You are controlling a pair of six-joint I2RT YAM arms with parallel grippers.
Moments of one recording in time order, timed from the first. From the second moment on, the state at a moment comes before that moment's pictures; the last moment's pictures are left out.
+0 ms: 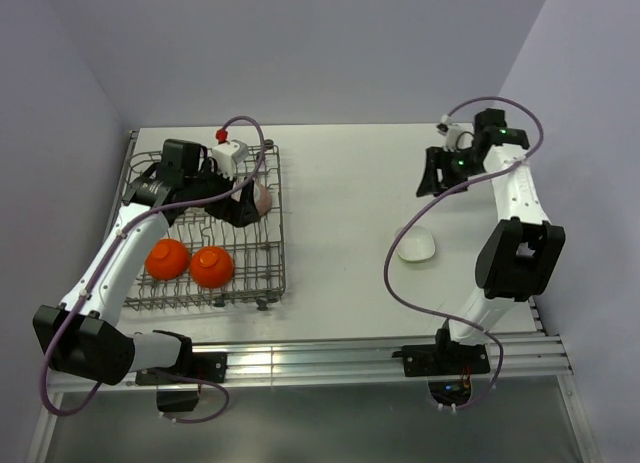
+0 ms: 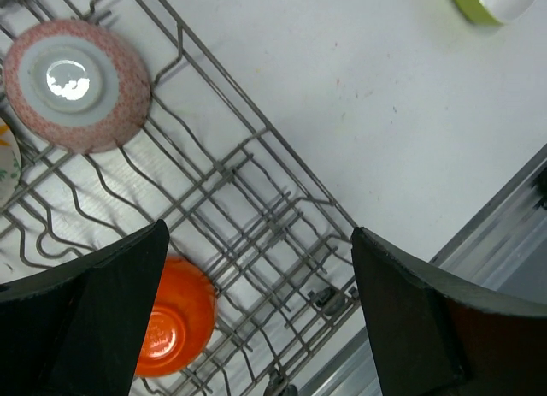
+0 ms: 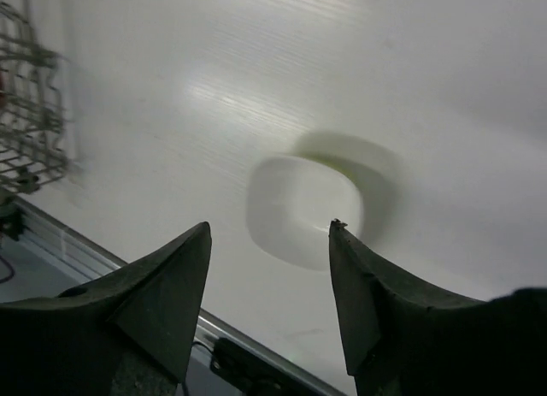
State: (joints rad) left arm -0.27 1.29 1.27 -0.79 0.47 0.12; right arm -0.14 1.70 1.60 -1.11 -0.56 -0.25
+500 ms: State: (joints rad) left arm -0.27 1.29 1.27 -0.72 0.48 0.06; right arm -0.24 1.76 1.29 -1.10 -0.40 -0.38
